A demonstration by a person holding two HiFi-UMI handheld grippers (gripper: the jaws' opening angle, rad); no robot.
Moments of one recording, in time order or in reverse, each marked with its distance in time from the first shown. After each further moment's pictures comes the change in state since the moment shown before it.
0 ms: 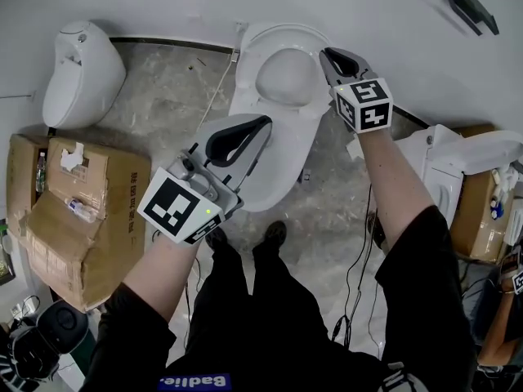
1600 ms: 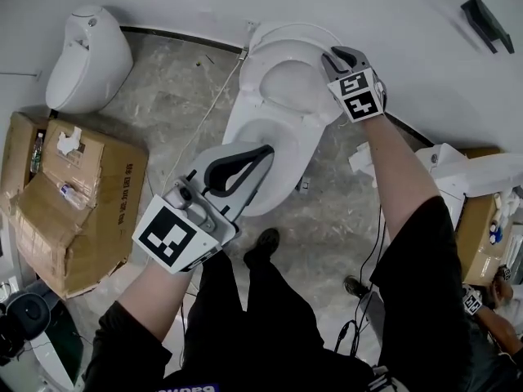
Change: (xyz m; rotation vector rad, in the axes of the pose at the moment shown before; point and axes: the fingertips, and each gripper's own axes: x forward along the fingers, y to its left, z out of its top) left arm -0.018 -0.036 -0.030 -0.055 0.024 0.055; right arm 0.055 -0.013 -0.052 -0.377 0.165 0.021
